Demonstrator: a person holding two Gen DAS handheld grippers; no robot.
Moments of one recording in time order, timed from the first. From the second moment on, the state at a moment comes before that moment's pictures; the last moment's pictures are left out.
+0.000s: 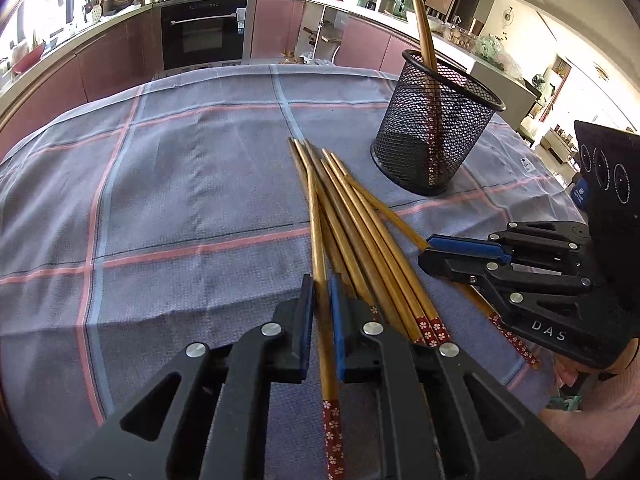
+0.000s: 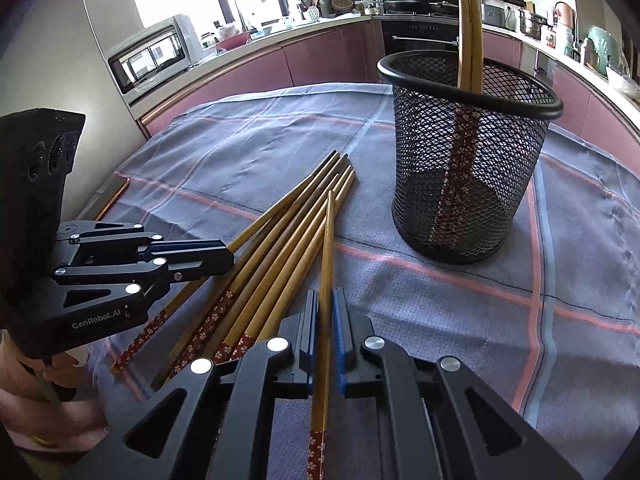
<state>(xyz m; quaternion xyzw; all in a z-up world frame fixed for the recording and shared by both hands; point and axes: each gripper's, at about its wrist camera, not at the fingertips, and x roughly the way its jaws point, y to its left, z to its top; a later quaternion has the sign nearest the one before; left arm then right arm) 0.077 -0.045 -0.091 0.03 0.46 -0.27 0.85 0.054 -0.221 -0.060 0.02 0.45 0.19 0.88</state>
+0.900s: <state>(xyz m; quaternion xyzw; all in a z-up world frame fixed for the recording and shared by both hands) 0.050 -0.035 0.006 -0.02 0.36 -0.35 0.87 0.029 -0.265 0.022 0.08 0.32 0.20 0.92</state>
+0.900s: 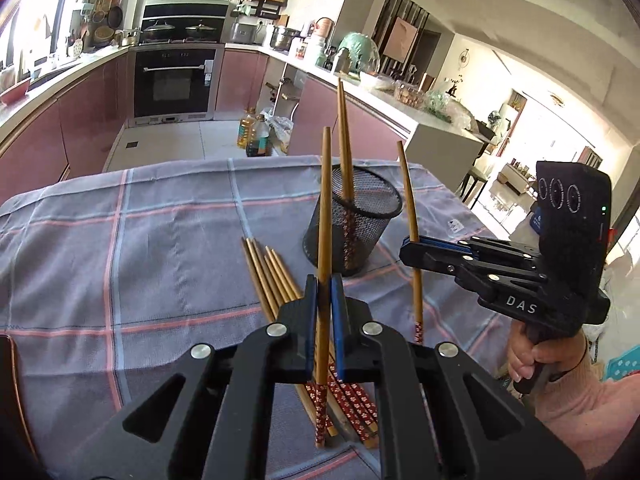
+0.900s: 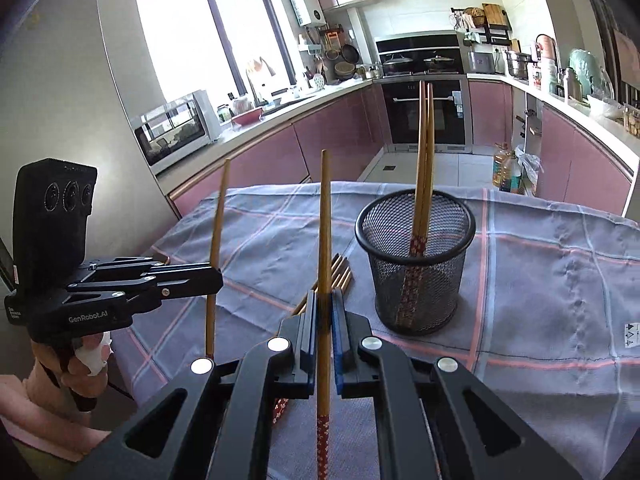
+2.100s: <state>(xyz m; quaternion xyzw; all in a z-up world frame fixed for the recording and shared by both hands) 0.119 -0.134 0.103 0.02 0.29 -0.34 0.89 0.098 -0.315 0.099 0.05 0.24 0.15 0.96</state>
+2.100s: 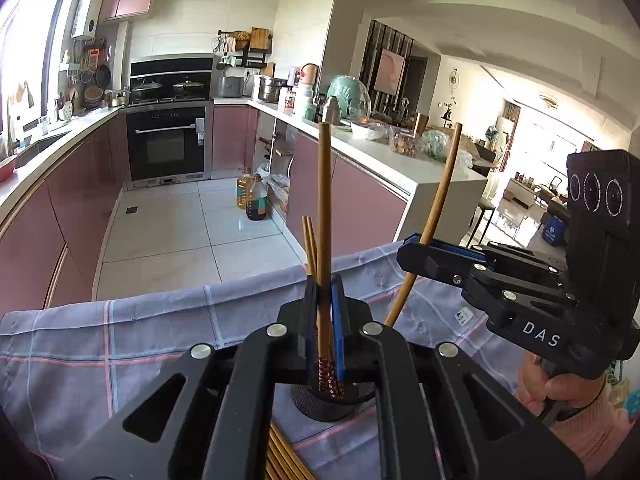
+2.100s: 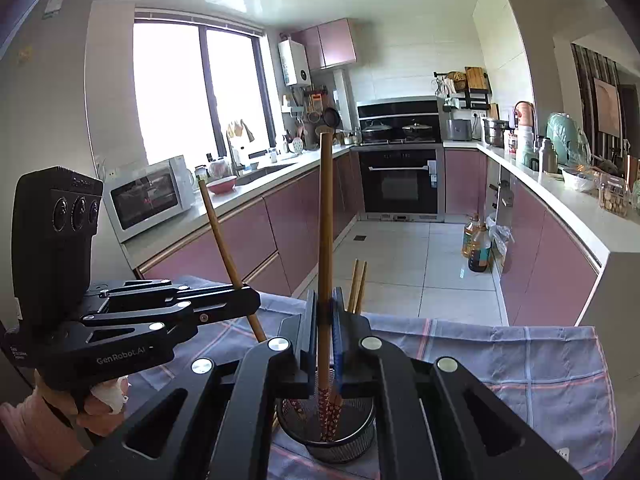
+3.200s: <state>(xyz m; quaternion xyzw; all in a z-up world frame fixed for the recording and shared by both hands) 0.162 -0.138 0.037 0.03 0.35 -0.32 0.88 0.138 -0.306 0.046 0.06 0.35 0.13 0.93</state>
